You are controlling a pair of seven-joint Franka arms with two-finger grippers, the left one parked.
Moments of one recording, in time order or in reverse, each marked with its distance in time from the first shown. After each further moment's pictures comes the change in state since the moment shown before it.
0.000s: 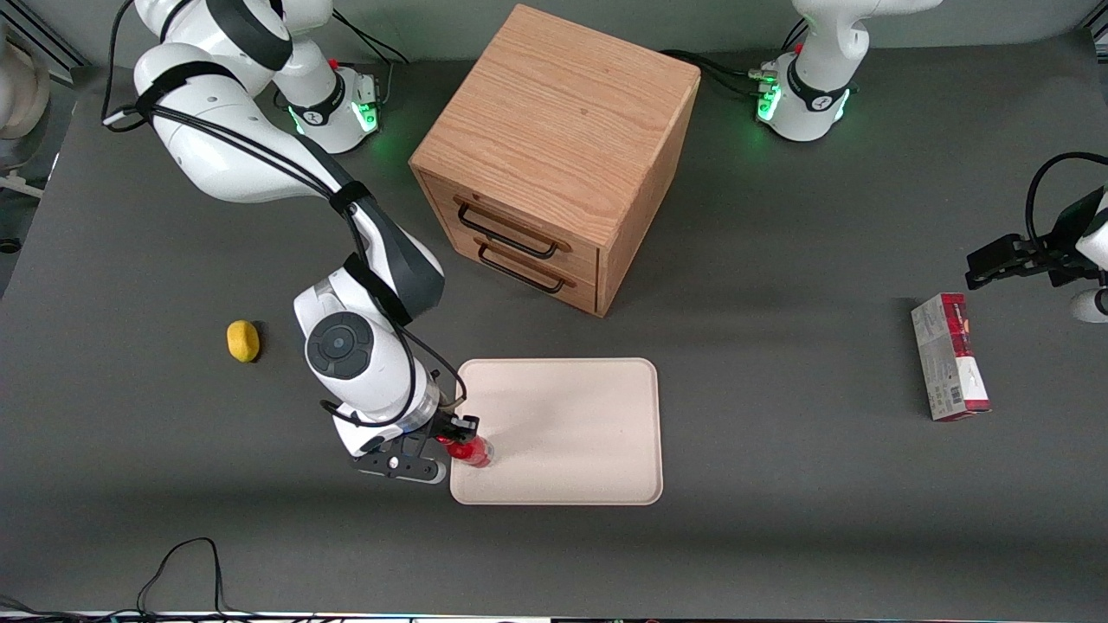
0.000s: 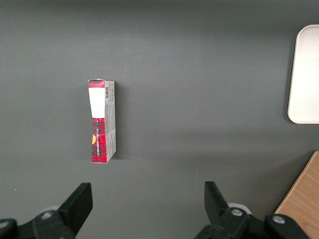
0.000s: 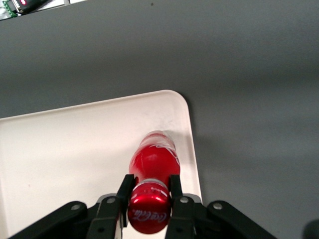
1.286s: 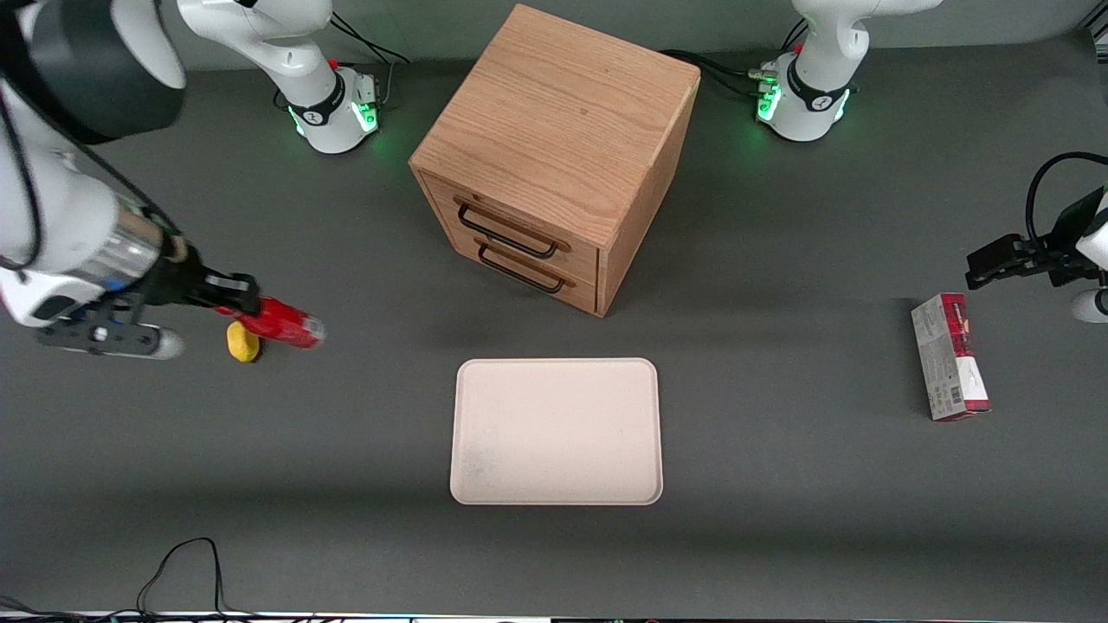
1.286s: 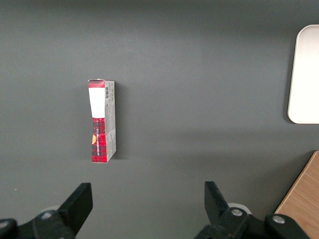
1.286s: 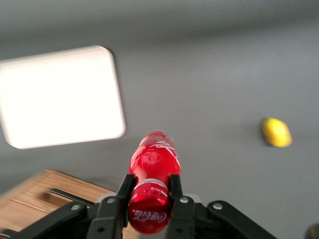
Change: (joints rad) arm -0.086 -0.556 -0.212 -0.128 0.386 -0.511 -0.295
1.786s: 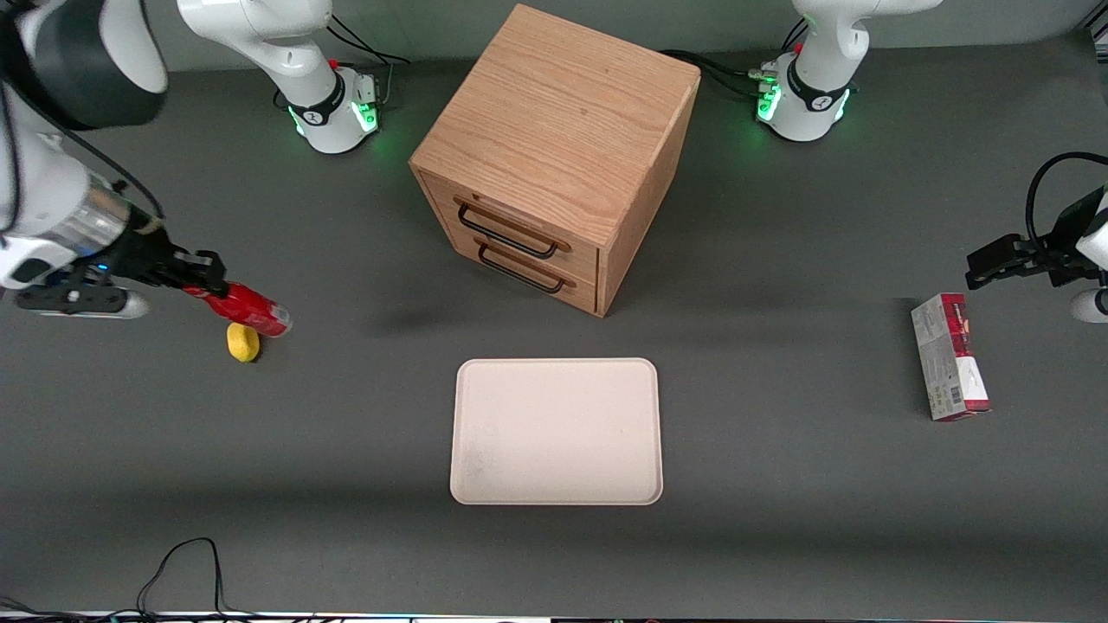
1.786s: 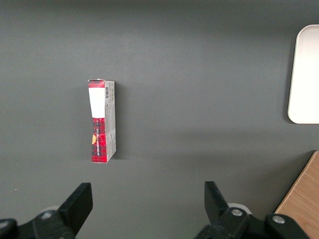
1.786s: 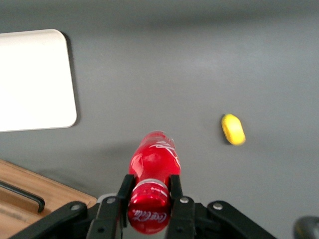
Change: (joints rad) arm -0.004 -0.287 -0.227 -0.392 0.027 0.078 -0.295
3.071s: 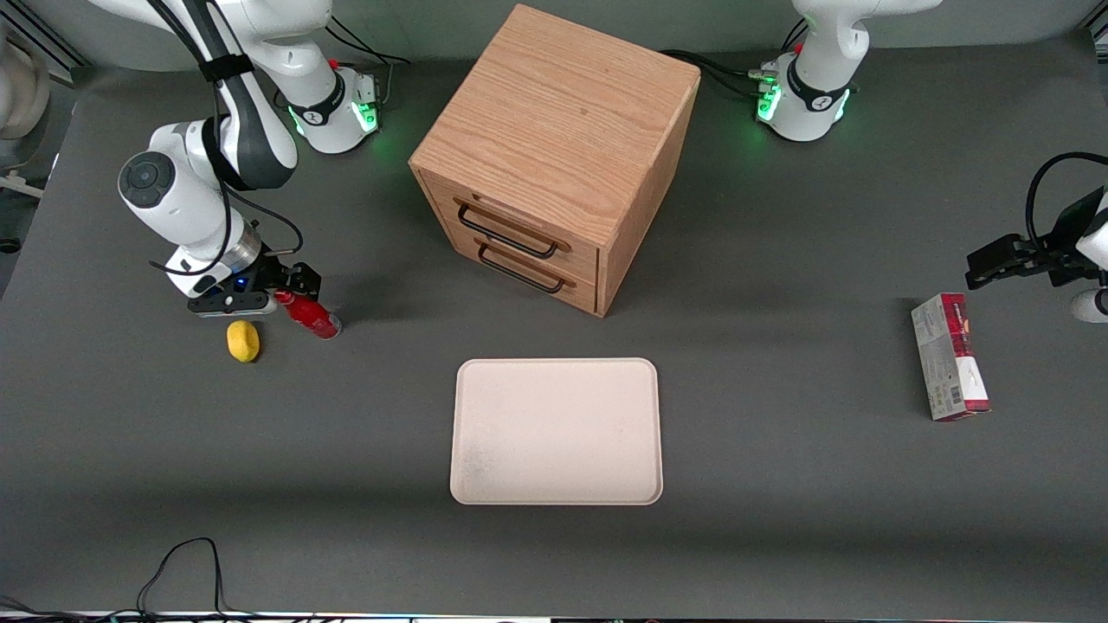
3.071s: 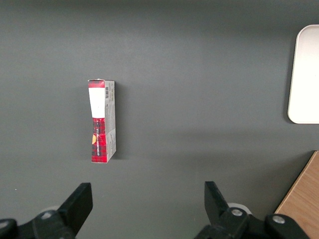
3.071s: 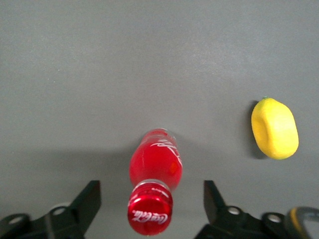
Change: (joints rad) arm 0.032 -0.088 -0.053 -0.851 -0.022 0.847 -0.119
